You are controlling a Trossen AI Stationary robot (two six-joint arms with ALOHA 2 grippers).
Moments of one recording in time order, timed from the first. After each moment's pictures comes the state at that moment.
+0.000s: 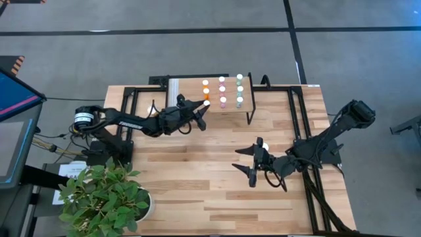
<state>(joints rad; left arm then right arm) 0.20 1.58 0.70 0.83 -0.45 -0.06 0.56 1.27 0.71 0.30 0.79 0.32</state>
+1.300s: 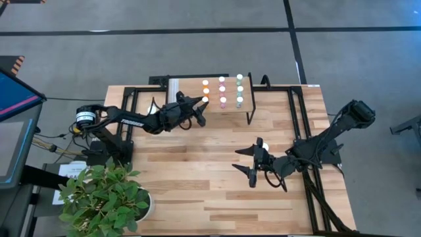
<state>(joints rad) 0.26 1.59 0.70 0.82 -0.42 -0.07 0.56 1.27 0.71 0.30 0.78 0.33</state>
